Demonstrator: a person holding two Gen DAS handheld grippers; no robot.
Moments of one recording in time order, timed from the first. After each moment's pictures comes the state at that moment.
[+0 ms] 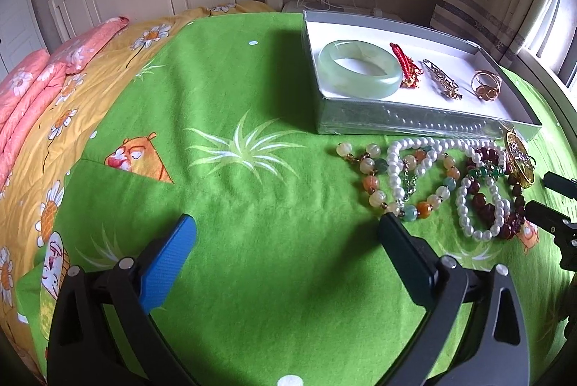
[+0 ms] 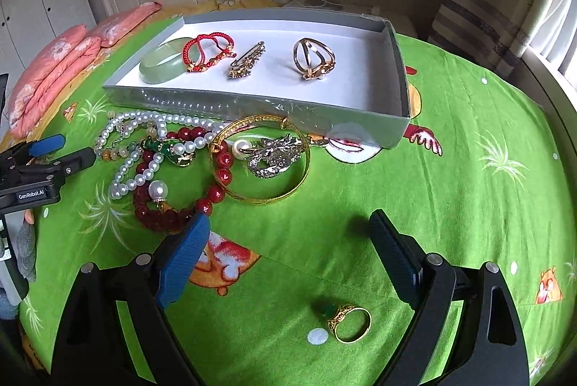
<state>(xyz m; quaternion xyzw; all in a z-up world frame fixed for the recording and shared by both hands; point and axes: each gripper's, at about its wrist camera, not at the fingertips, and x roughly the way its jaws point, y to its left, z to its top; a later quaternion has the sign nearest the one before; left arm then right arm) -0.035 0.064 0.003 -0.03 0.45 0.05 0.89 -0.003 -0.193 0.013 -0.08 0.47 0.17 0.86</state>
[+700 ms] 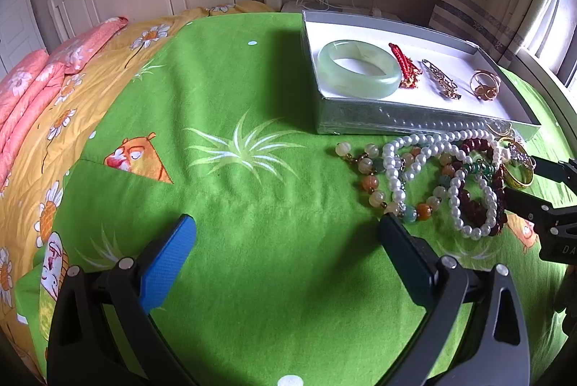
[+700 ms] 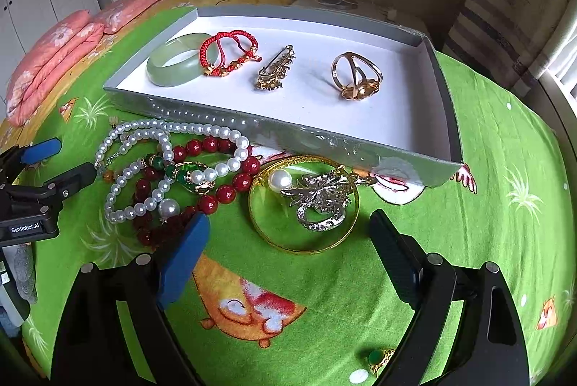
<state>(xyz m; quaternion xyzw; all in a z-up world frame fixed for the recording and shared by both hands) -0.034 0.063 0.003 -0.03 0.45 0.04 0.89 0.019 -0.155 0.013 -0.10 0.47 0.18 0.86</state>
